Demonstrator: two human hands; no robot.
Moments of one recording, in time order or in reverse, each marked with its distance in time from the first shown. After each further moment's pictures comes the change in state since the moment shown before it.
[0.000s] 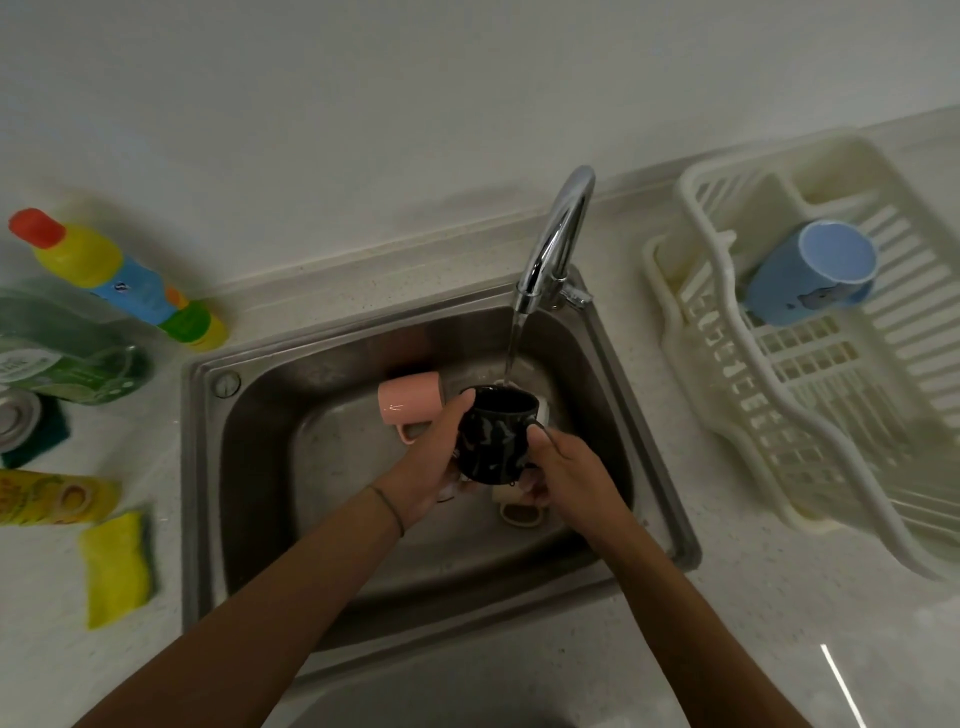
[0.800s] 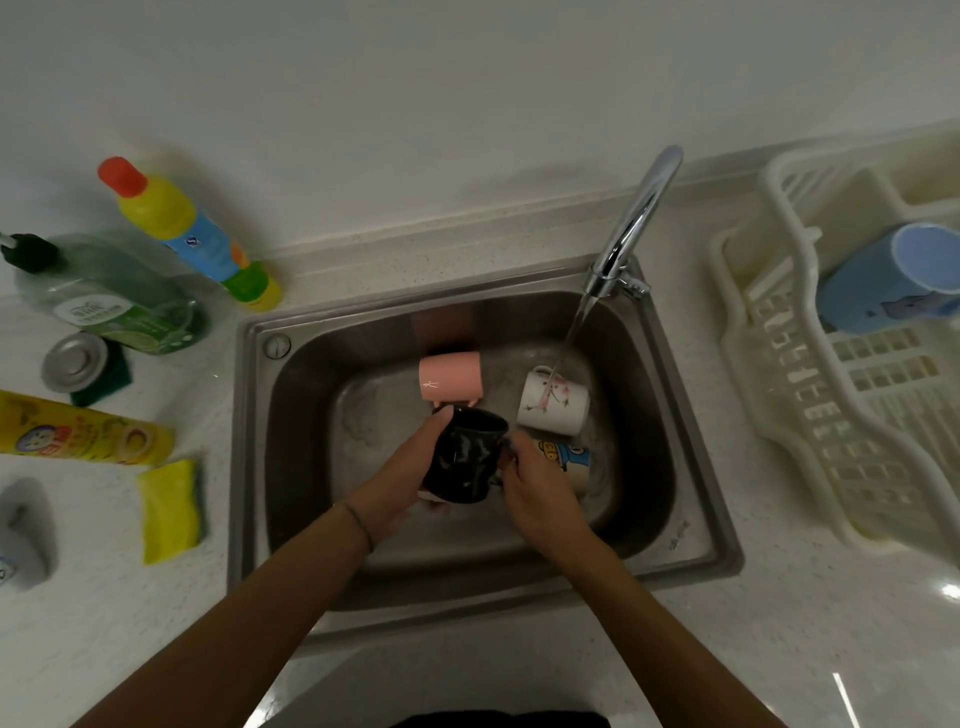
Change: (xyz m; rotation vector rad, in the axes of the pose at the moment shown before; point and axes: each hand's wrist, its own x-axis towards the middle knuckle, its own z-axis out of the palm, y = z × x) left_hand -0.031 -0.030 -0.063 0.072 0.197 -0.058; right_hand -0.003 0.001 0.075 -0.207 -0.119 -0.099
